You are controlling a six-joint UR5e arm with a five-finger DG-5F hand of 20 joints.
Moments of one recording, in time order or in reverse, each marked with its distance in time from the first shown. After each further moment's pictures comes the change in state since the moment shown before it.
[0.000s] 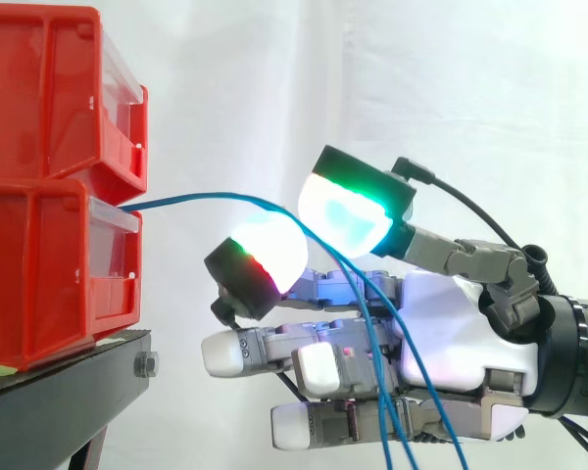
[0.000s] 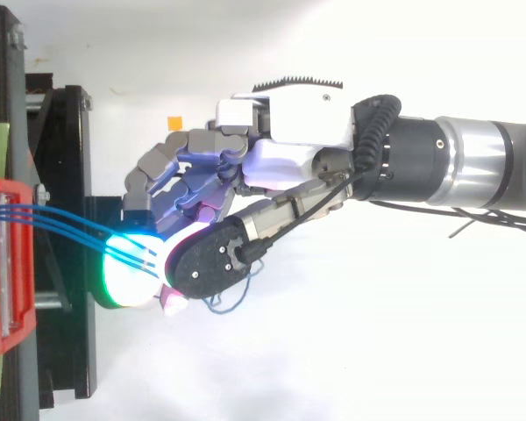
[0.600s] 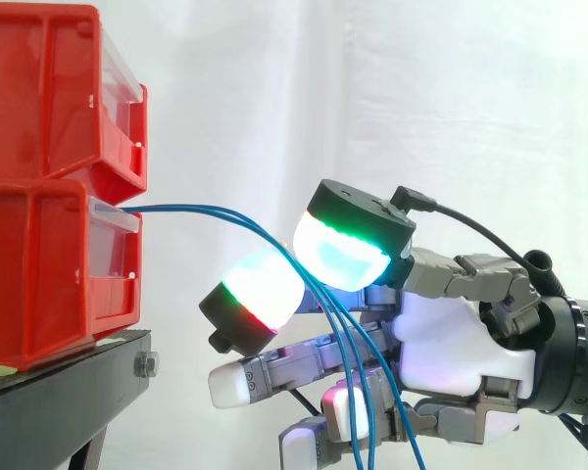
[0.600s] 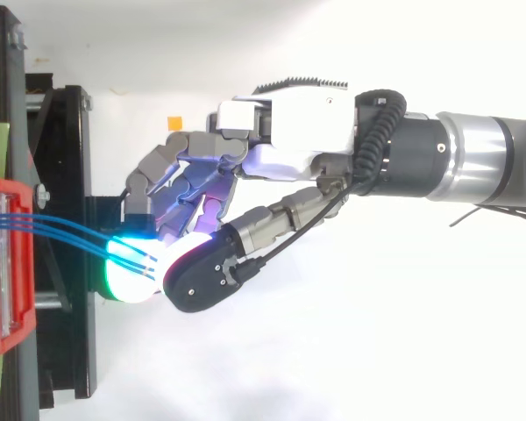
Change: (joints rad) arm -0.006 0.000 0.000 -0.001 -0.004 -0.231
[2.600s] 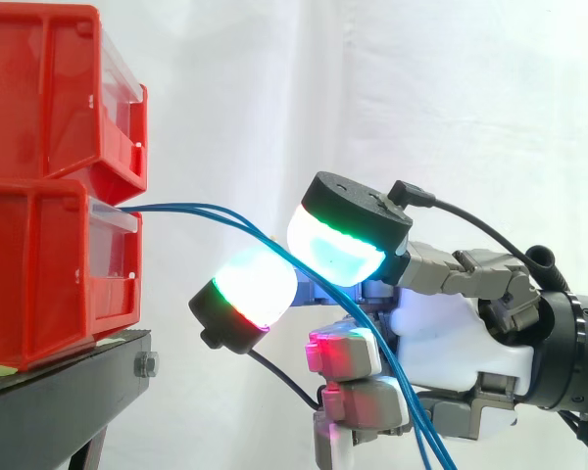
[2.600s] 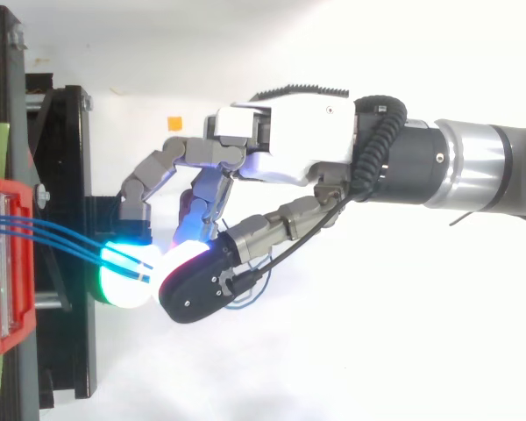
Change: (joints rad) arm 0.010 0.000 0.000 0.016 0.023 -0.064
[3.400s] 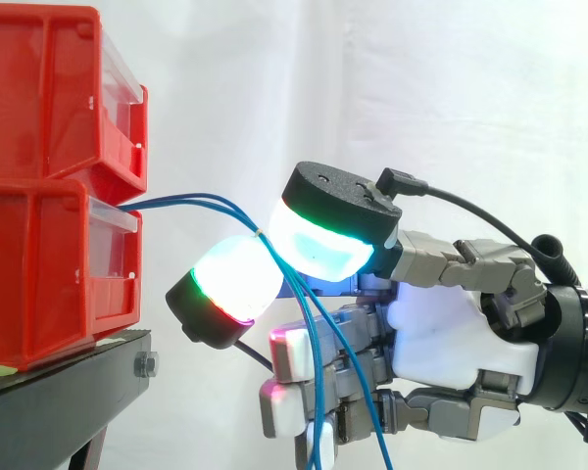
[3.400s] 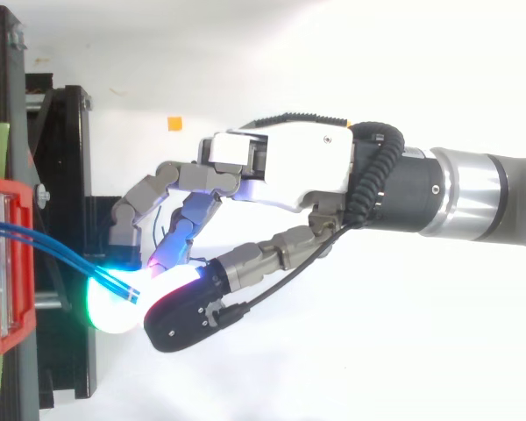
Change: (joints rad) arm 0.038 0.000 0.000 0.022 0.066 -0.036
